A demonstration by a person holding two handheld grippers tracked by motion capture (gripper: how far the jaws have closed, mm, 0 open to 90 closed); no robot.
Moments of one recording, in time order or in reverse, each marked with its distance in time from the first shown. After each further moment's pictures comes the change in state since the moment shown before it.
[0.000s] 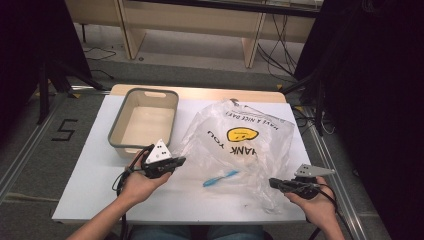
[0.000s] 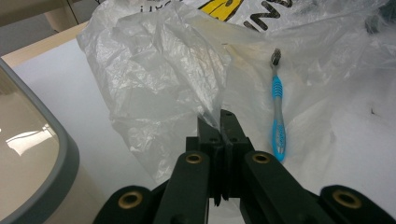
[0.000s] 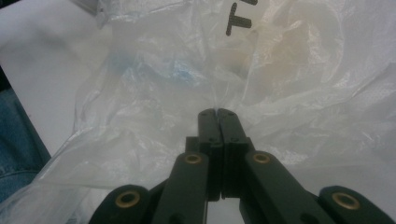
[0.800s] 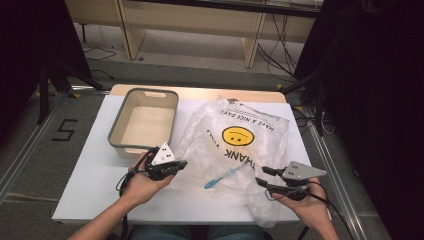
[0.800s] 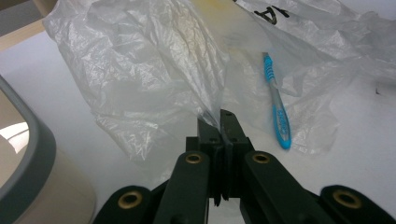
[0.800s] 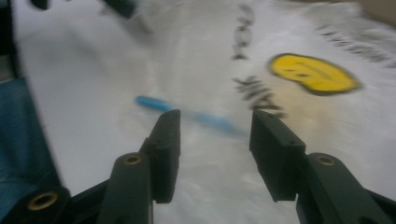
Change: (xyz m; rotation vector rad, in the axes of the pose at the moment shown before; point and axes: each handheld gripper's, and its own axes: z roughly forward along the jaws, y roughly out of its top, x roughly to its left) left arm -0.005 -0.005 0.010 0.075 -0.013 0.027; right arm 0.043 0.034 0.009 -0.079 -0.003 -0.280
